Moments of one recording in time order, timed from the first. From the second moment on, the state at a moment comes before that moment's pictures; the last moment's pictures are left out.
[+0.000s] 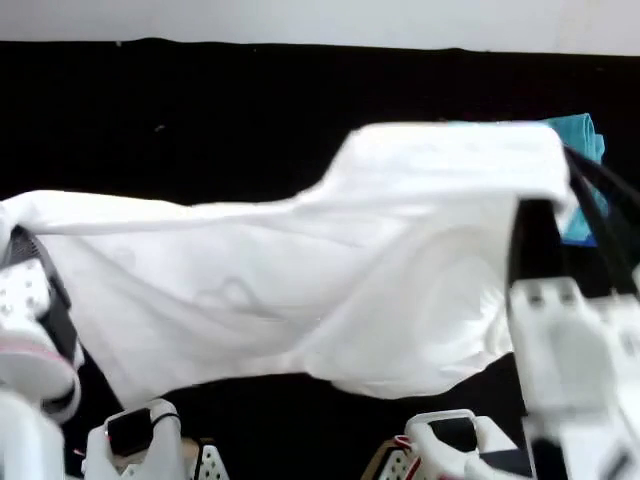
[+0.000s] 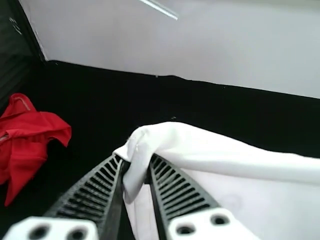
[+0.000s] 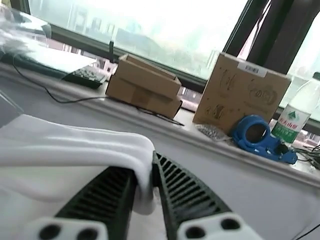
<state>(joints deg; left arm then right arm) -29.2 -45.8 -24.0 98.9 -5.3 -11.9 -24.4 -71.1 98.9 18.2</state>
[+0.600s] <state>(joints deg) -27.0 8.1 -31.3 74.0 -7.8 -16.4 17.0 -47.0 56.0 18.0</state>
